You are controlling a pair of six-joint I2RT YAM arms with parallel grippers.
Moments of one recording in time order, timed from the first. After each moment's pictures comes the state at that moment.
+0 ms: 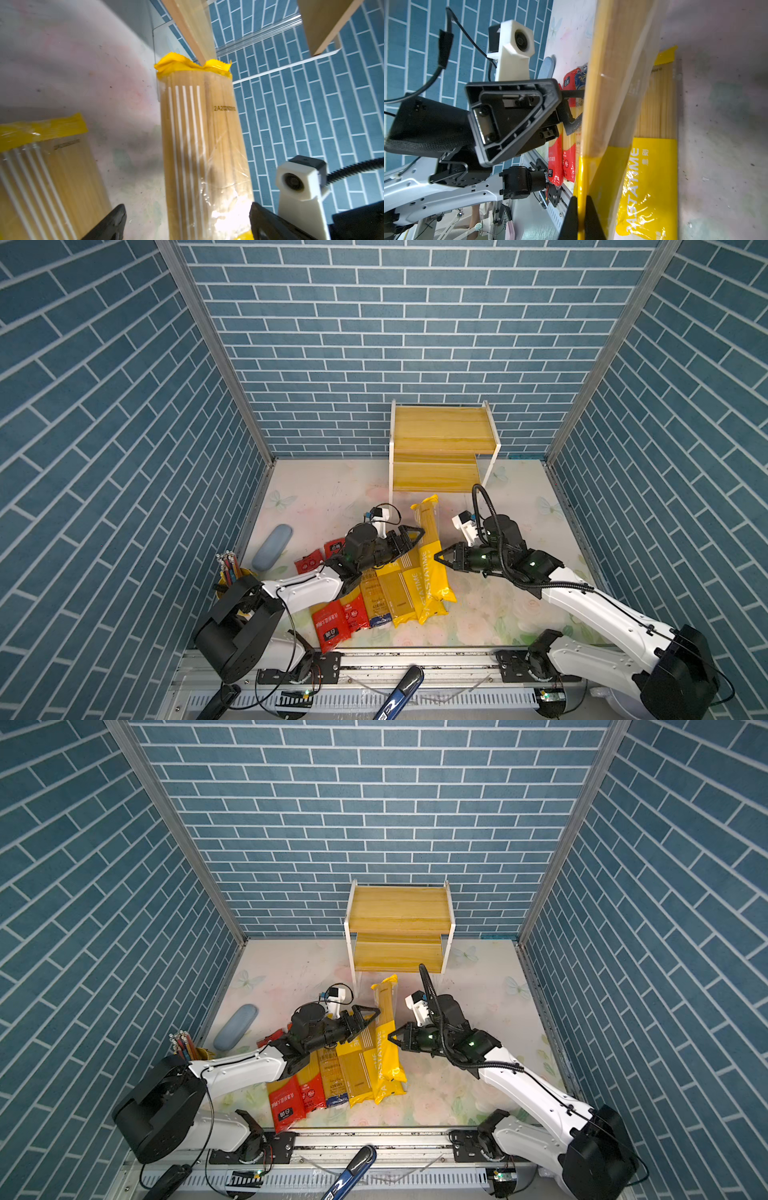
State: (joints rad) left arm -0.69 1.39 0.56 0.60 0.33 -1.16; right arm 0.70 1.08 0.73 -0.24 -0.54 0.79
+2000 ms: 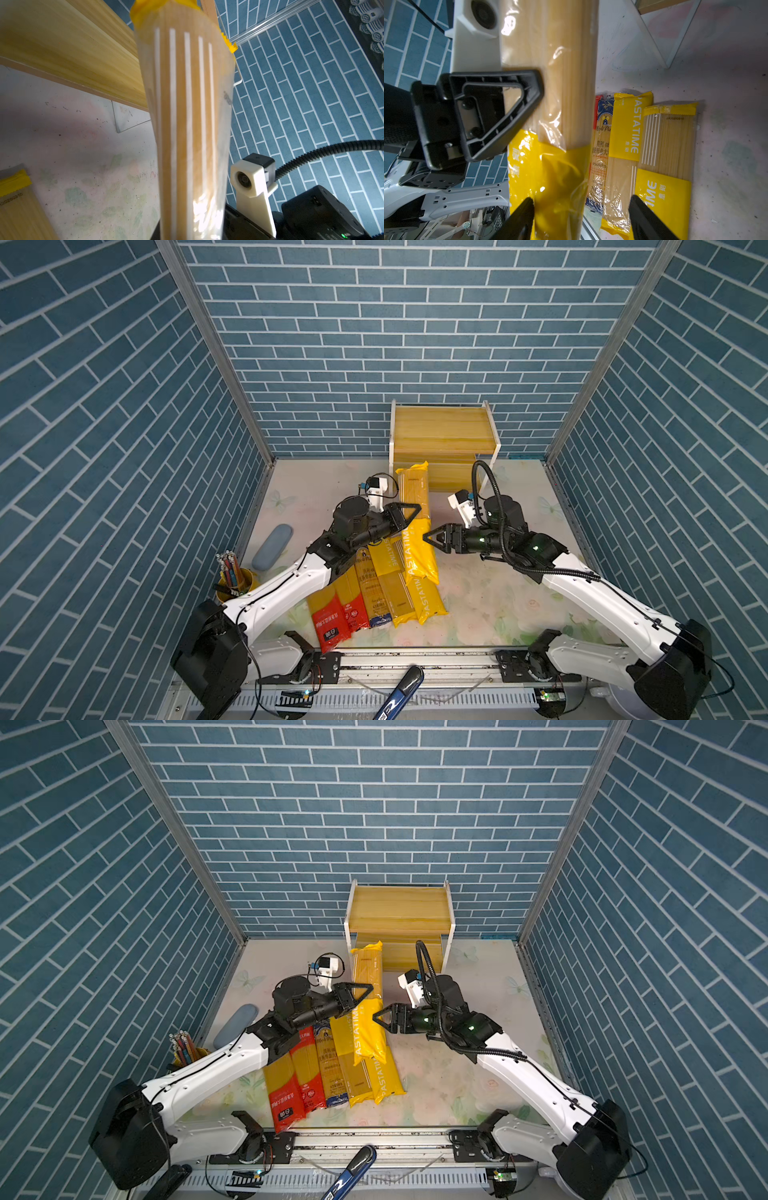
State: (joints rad) left arm -0.64 1.24 0.84 0.27 0.37 -1.07; right arm 0.70 1.14 0.94 -0.33 -0.54 0.69
